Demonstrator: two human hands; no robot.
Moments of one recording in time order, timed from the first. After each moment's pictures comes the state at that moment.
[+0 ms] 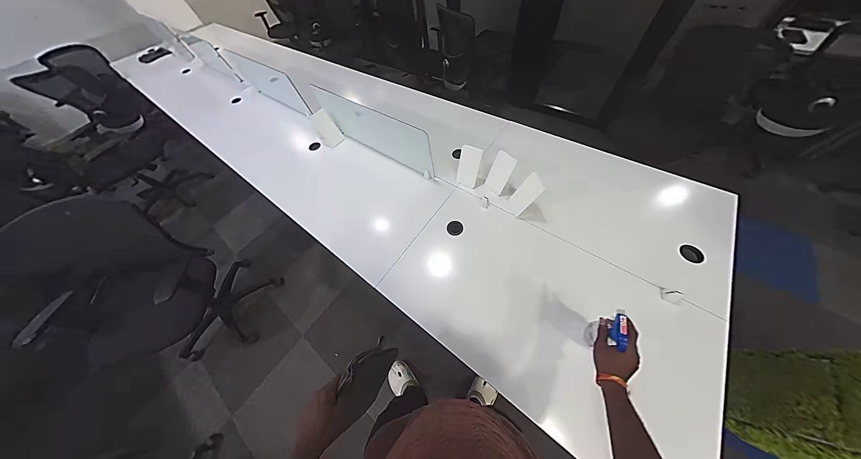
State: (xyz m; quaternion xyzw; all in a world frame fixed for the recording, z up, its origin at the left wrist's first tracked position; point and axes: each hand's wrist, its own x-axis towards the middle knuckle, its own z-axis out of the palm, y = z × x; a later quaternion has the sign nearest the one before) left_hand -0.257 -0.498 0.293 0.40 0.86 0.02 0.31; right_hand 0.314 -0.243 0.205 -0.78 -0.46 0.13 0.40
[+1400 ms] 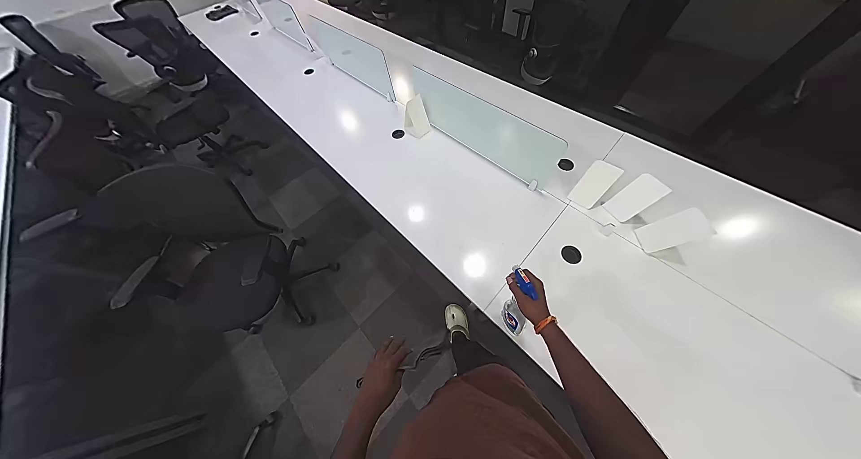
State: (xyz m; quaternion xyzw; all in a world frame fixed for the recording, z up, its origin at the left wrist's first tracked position) left_hand -0.585 -0.459 0.250 0.55 0.77 0.08 0.32; right_hand -0.289 -0.161 0.230 -0.45 -0.65 0.48 0.38
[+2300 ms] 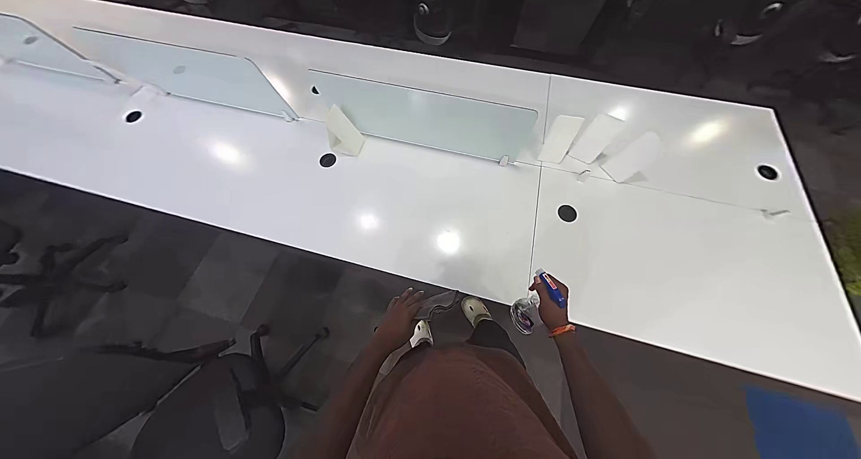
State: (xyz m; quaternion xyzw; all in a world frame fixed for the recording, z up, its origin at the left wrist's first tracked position) left_hand -0.835 -0.174 0.209 0.79 0.50 -0.06 0.36; right_hand -0.431 -0.188 0.234 -0.67 -0.48 0.30 0.48
